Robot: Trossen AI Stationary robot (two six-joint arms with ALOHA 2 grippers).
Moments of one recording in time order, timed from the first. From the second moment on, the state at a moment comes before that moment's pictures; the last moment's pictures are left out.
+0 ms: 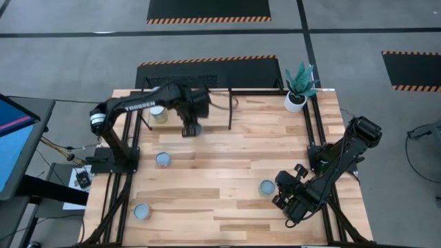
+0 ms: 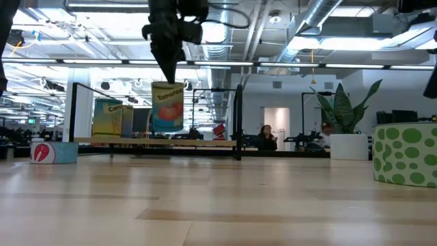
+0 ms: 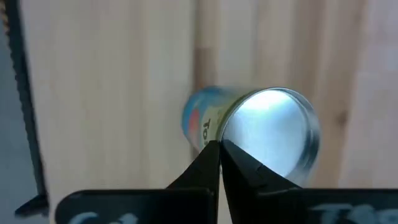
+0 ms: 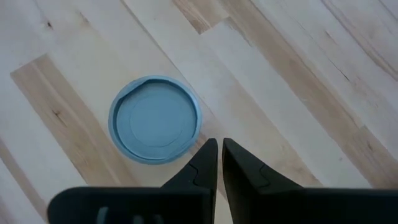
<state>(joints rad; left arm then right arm) 0.36 1.70 1.61 -1.26 -0.03 0.33 0.84 1.56 1.05 -1.11 0.55 1.49</state>
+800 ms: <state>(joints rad) 0.83 1.73 1.61 -1.20 0.04 0.55 0.84 1.56 1.05 -1.11 0.58 1.50</state>
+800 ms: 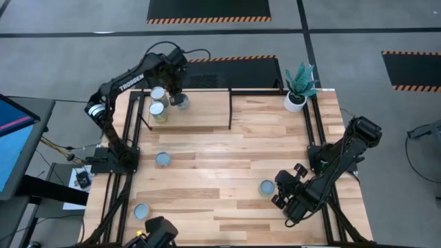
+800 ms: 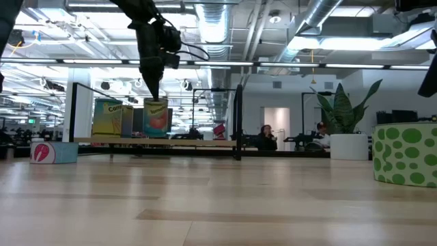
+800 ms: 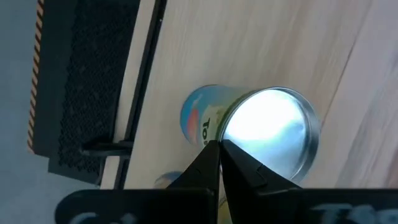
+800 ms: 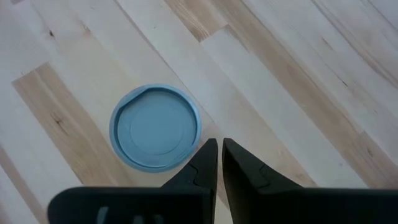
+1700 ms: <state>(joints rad) 0.86 1.76 1.61 -1.21 -0.07 0.50 0.84 1.56 1.05 -1.08 0.57 1.49</state>
